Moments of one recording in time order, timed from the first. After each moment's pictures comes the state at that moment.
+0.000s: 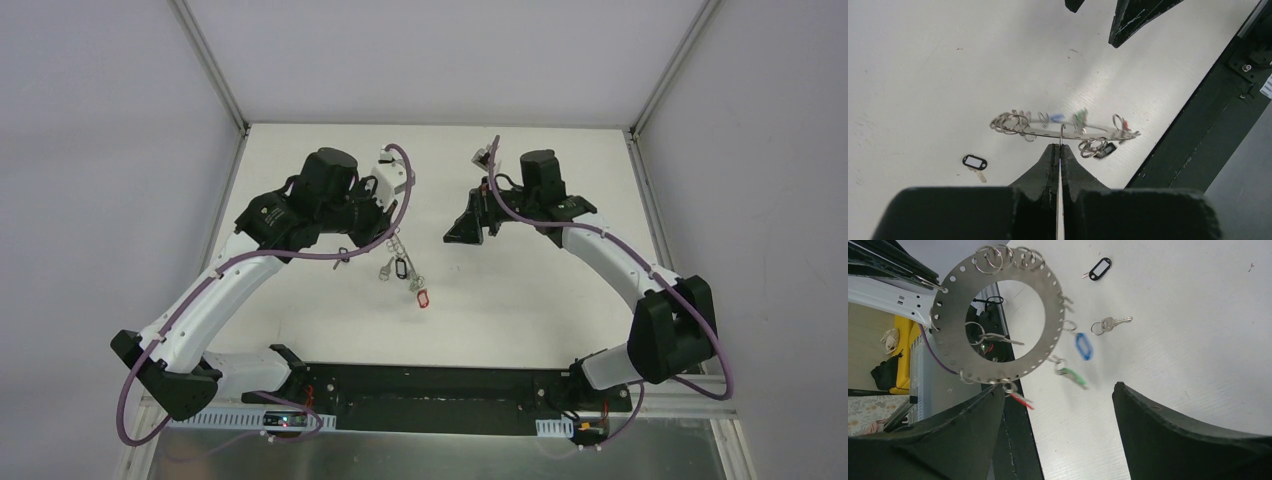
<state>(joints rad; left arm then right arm) -0.67 1.19 1.41 -0.90 0.23 0.15 0.44 1.45 1.09 -0.23 -0.94 0.17</state>
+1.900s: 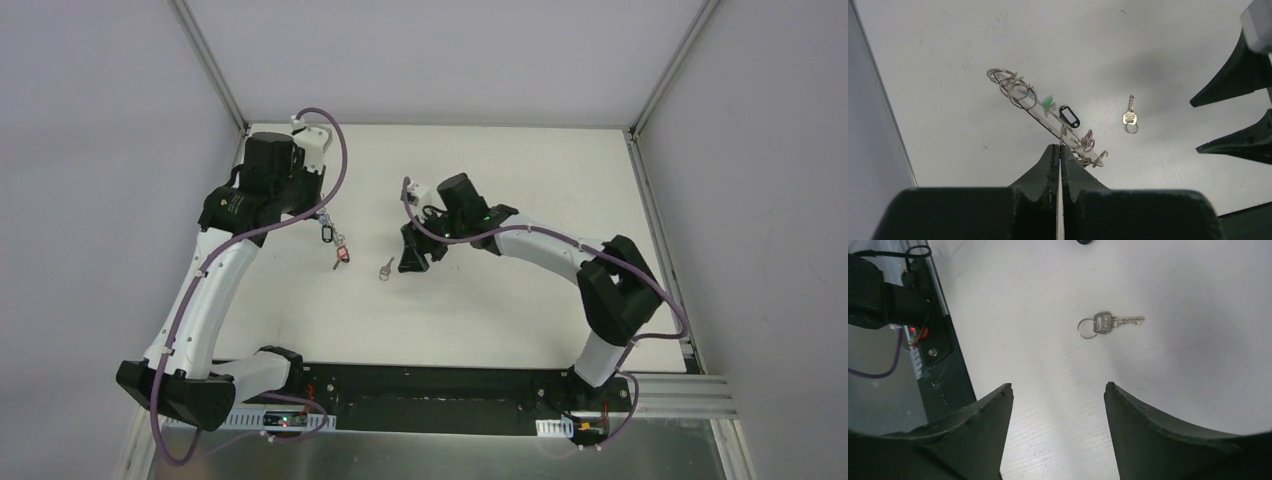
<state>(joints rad) -0.29 1.16 1.39 -0.90 -0.01 0.10 0.73 1.71 1.19 -0.22 -0.63 0.10</state>
